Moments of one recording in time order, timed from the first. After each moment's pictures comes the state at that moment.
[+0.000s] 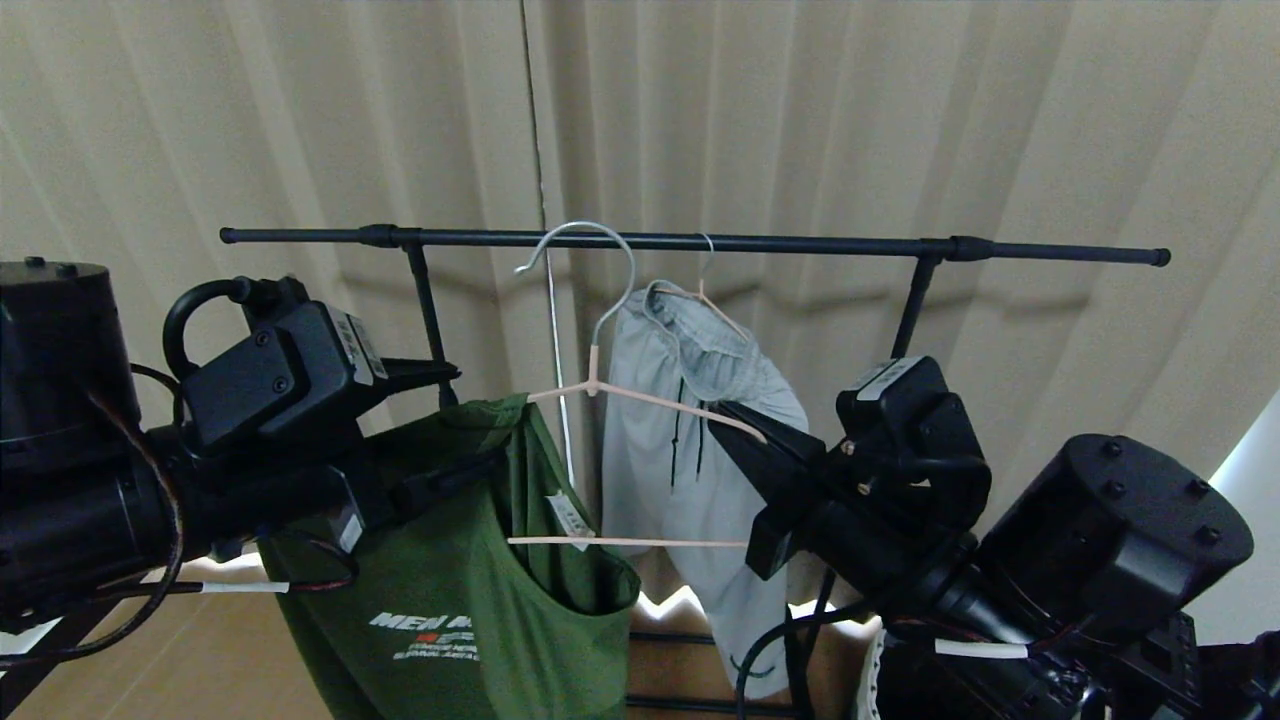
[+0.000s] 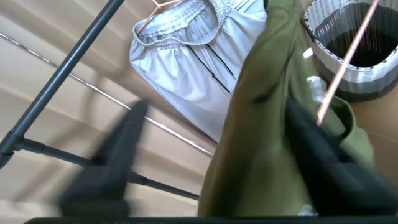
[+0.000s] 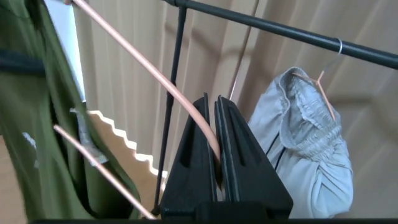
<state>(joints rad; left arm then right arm) -0.40 1.37 -0.69 -0.43 -0.33 0.73 0.86 1.81 -0.52 -1.42 -0.18 -0.14</state>
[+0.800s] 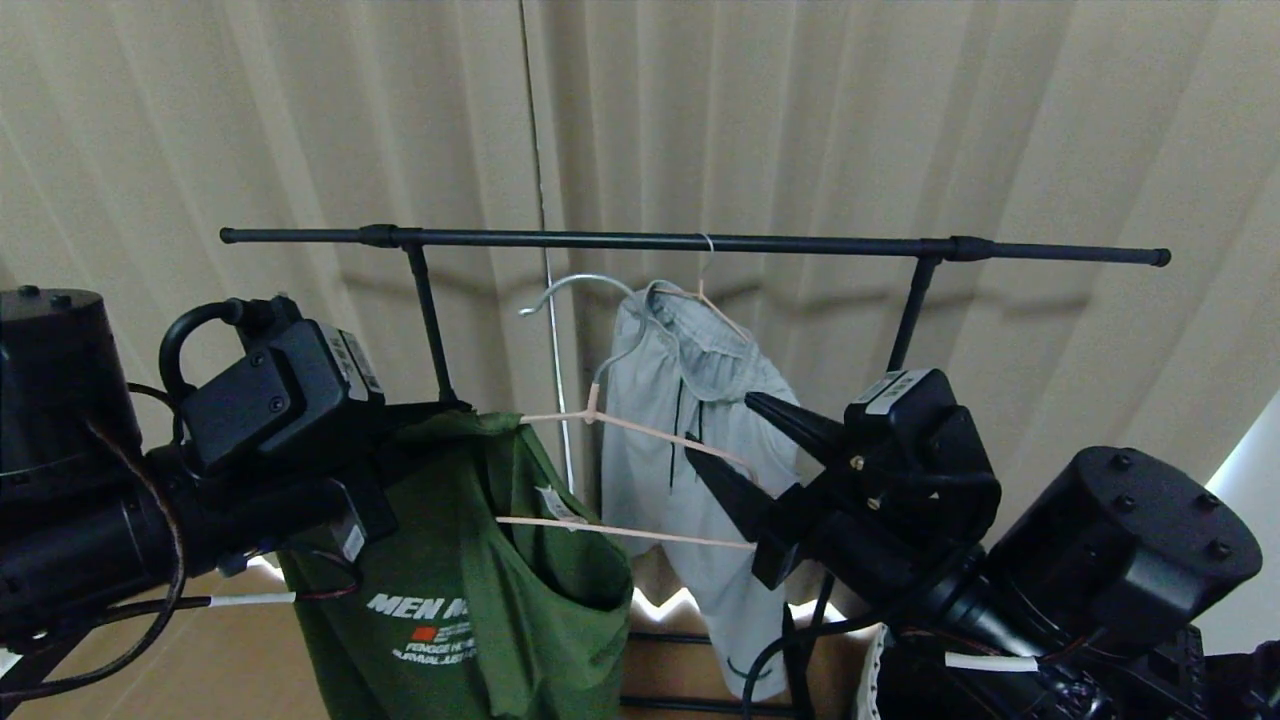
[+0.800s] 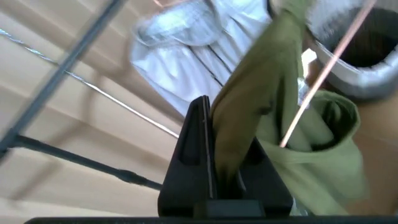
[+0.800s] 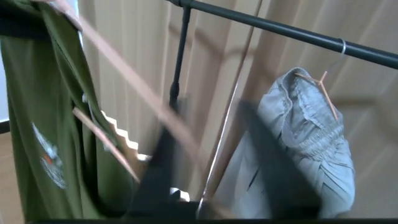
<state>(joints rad) -0.39 1.38 -0.61 -0.55 -0.31 0.70 0.85 1.82 -0.49 -1.45 -0.17 -0.14</state>
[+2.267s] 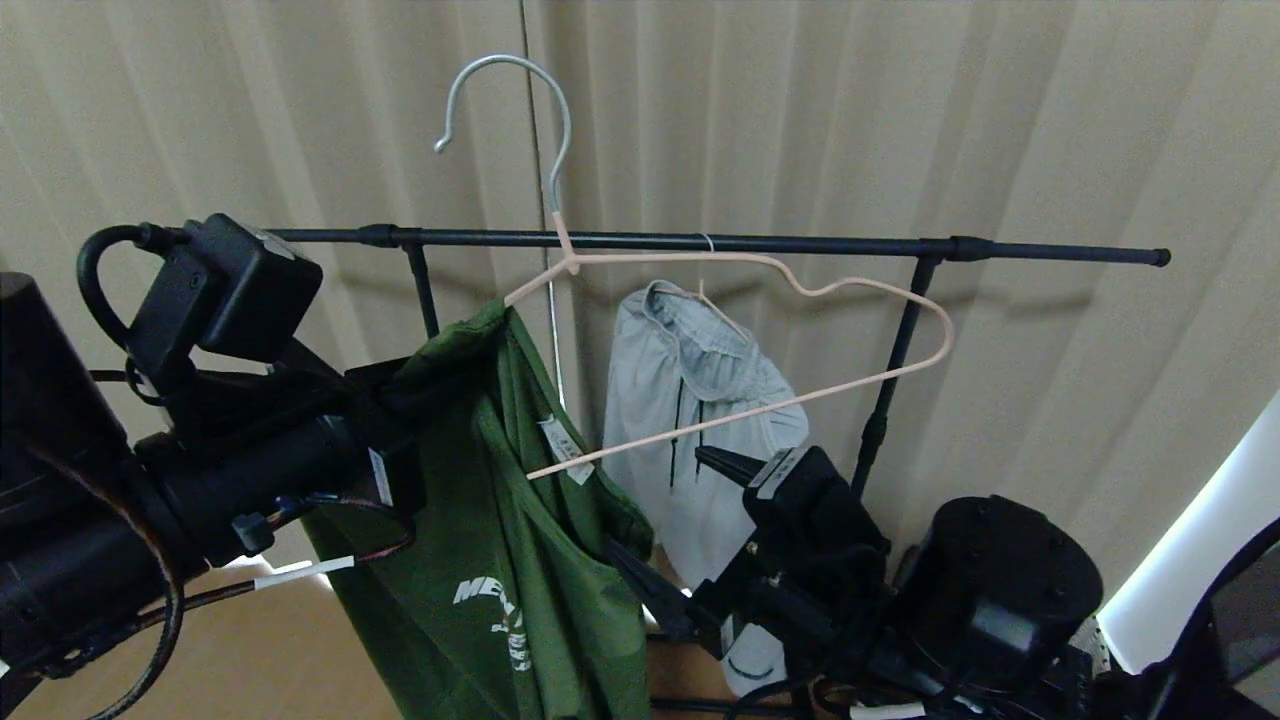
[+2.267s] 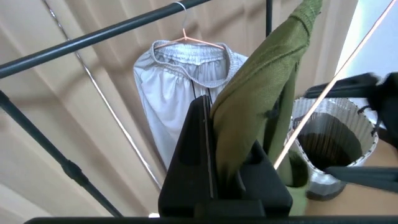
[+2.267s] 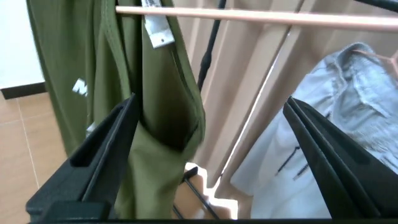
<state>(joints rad) -0.52 1.37 -0.58 -0.77 -0.09 0.21 0.90 1.95 -0.51 -1.43 -0.10 -0.14</state>
